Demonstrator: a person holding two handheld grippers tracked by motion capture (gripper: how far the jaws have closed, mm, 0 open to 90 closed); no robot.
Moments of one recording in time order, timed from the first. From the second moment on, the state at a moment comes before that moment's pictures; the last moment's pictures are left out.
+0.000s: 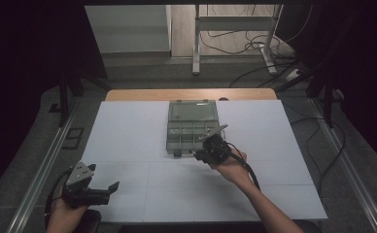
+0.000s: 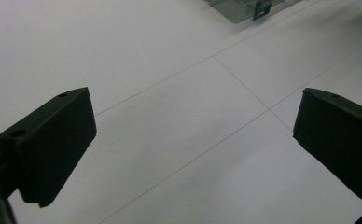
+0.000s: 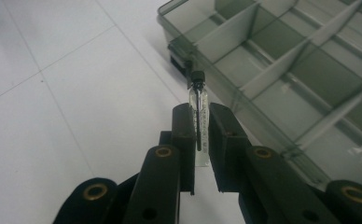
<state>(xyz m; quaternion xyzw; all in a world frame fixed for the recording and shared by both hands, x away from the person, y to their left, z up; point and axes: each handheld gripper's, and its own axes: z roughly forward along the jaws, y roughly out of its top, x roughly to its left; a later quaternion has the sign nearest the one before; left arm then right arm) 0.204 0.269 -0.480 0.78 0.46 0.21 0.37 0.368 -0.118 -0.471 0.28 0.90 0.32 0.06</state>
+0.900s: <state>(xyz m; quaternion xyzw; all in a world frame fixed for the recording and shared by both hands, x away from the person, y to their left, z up) 0.205 0.270 -0.480 0.78 0.46 0.21 0.37 0.394 -0.149 -0.464 0.34 0.88 0.33 0.10</state>
